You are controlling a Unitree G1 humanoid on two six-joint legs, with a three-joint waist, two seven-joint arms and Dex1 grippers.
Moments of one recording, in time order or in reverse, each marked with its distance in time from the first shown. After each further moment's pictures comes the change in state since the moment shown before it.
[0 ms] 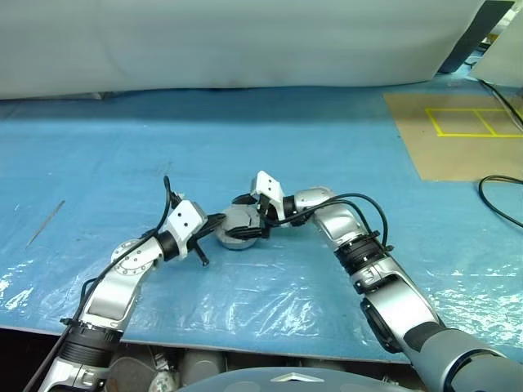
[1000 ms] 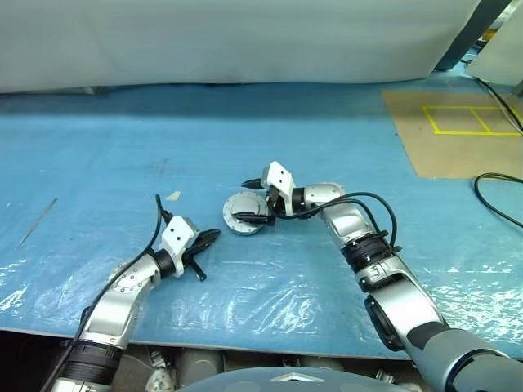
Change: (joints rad) left arm 0.080 -0.095 0.099 0.045 -0.094 -0.099 0.001; right arm -0.014 -0.012 -0.032 0.045 -0.027 -0.165 -0.059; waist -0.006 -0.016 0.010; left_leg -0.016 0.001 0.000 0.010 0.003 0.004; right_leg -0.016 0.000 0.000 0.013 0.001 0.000
